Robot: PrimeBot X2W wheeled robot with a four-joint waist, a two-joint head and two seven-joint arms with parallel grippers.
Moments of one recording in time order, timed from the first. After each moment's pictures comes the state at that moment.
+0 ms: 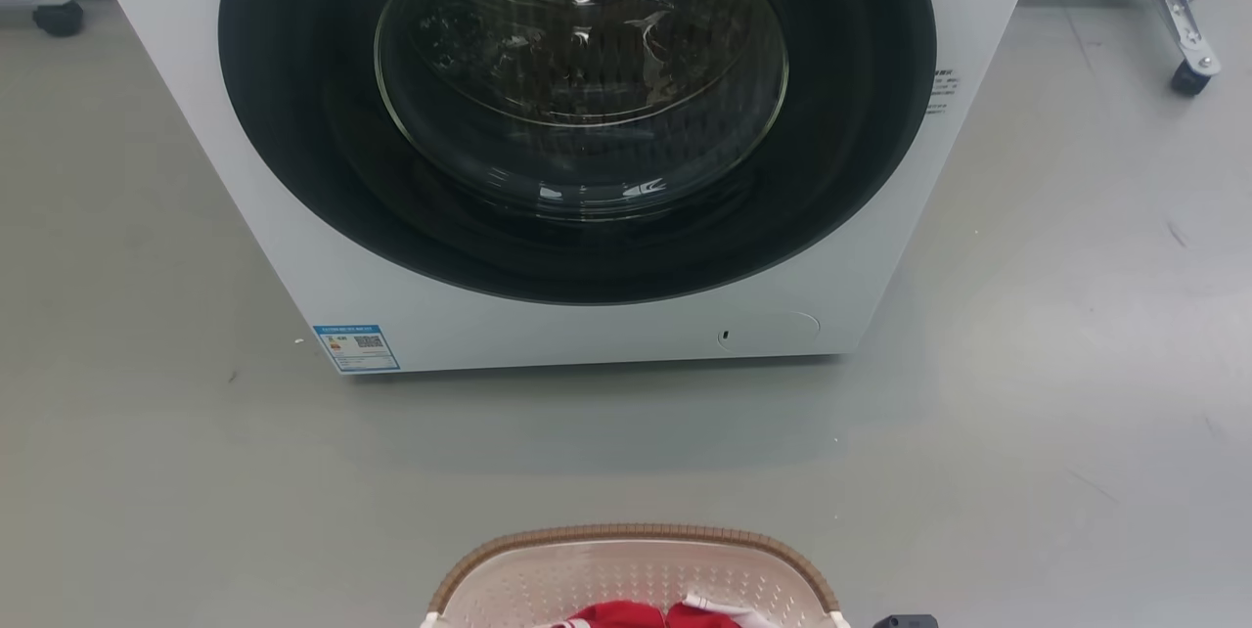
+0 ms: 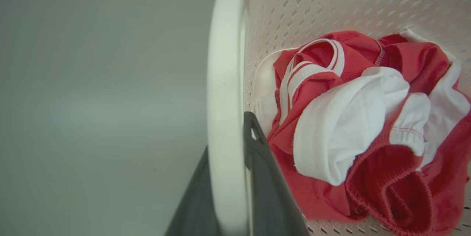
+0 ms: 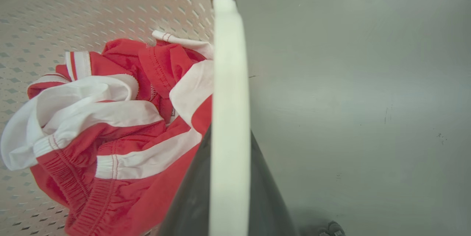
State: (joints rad) left arm -0.39 0.03 -0.81 1.26 -0.87 0.06 -0.11; right arm -0.46 -0.06 1.20 1.06 1.18 -0.14 -0.06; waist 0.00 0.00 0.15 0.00
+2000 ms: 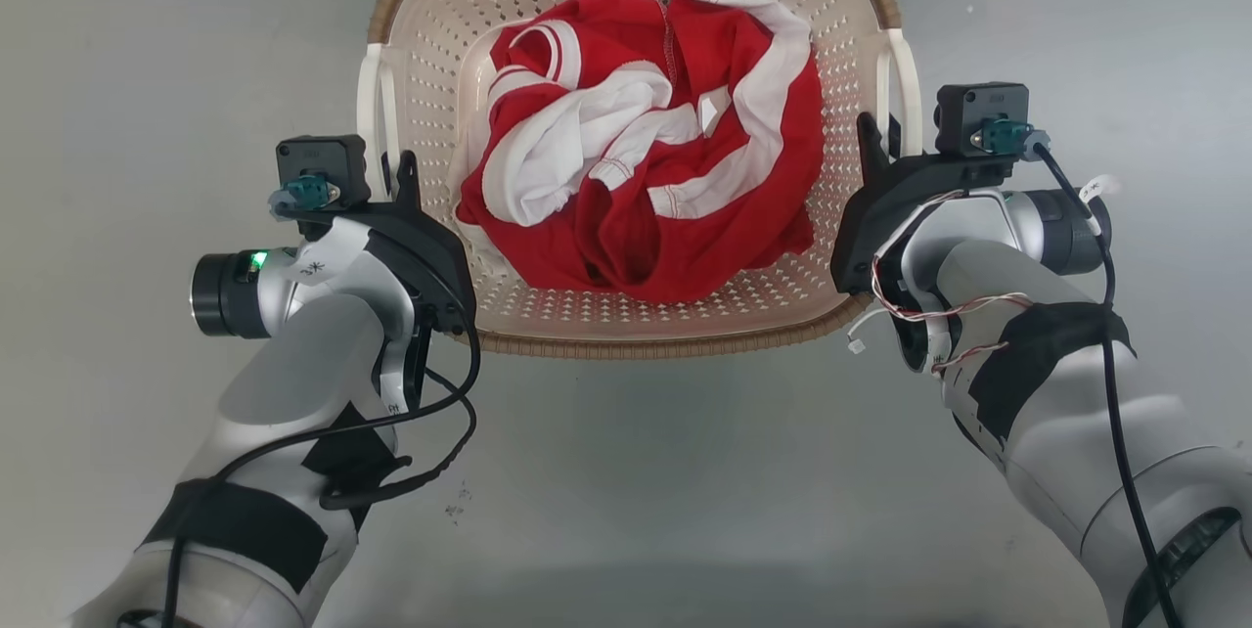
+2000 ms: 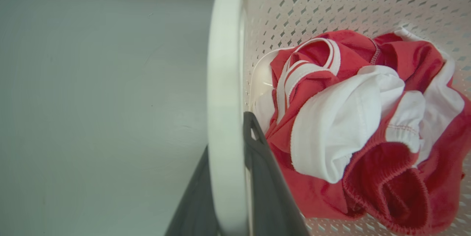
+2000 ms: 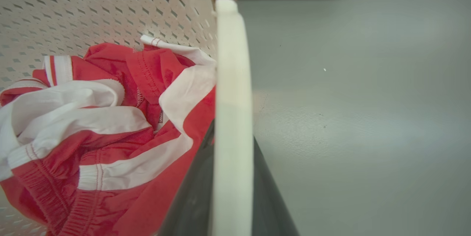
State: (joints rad) left arm -1.06 0.05 -0.74 1.16 -0.88 0.13 -0.18; right arm -1.21 -0.08 1.16 1.17 1.11 -0.14 -0.17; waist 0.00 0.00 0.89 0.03
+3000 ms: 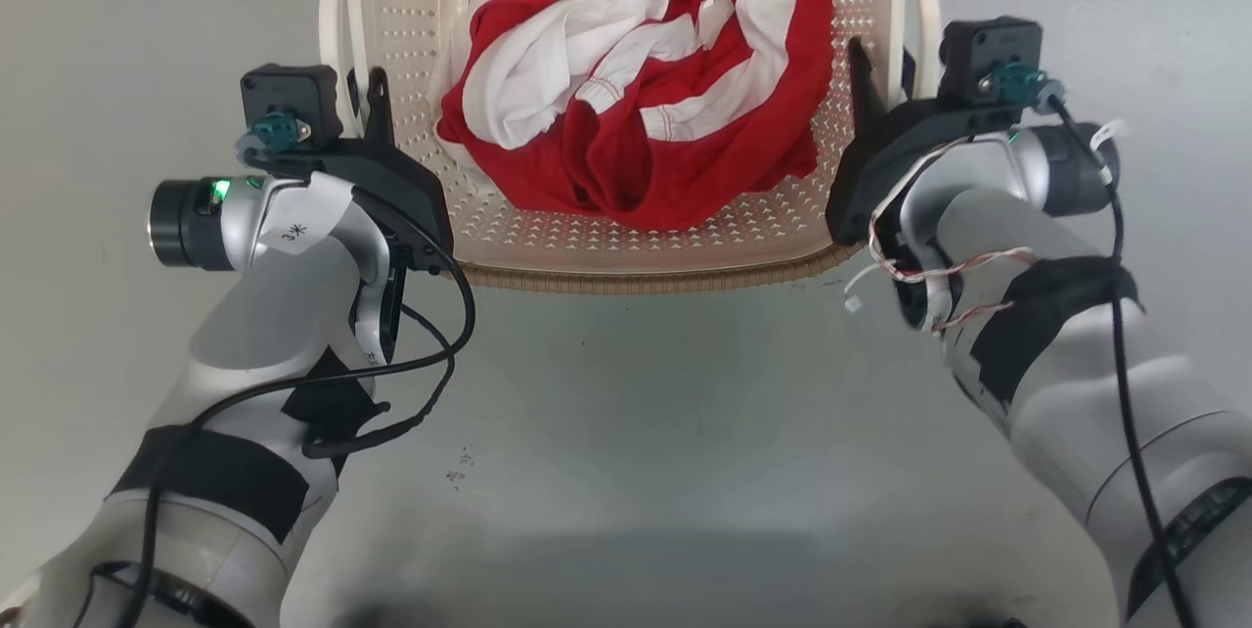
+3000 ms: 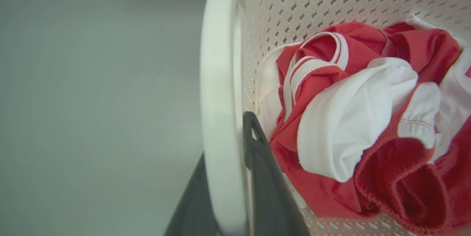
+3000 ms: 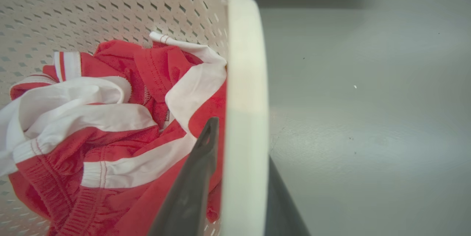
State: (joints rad) left arm -1.16 0.06 -0.75 1.23 -0.84 0.13 -0.22; right arm -1.28 -0.09 1.17 1.15 1.09 -0.14 -0.22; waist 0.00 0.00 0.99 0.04
